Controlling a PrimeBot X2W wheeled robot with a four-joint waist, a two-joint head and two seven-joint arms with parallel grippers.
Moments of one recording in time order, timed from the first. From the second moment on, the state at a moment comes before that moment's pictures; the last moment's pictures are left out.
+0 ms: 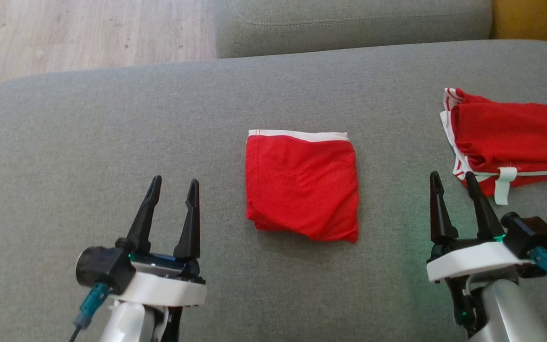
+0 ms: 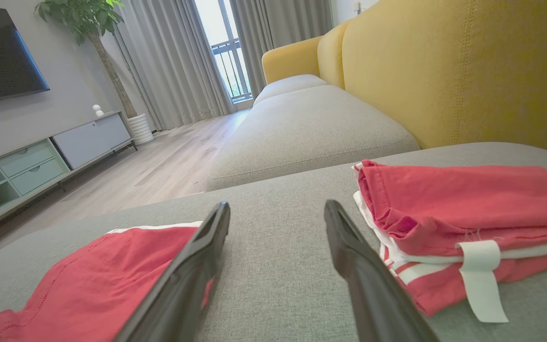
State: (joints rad) left arm -0.11 0.05 -0.22 0.18 -0.26 -0.13 -0.26; right arm -0.13 -0.05 0.04 0.35 0.26 0.13 -0.25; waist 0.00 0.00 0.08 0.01
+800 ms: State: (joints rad) left arm -0.11 0.05 -0.26 0.19 -0.26 -0.13 -0.26; right arm -0.22 -0.05 0.17 0.54 0.40 0.13 -0.04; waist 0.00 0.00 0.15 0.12
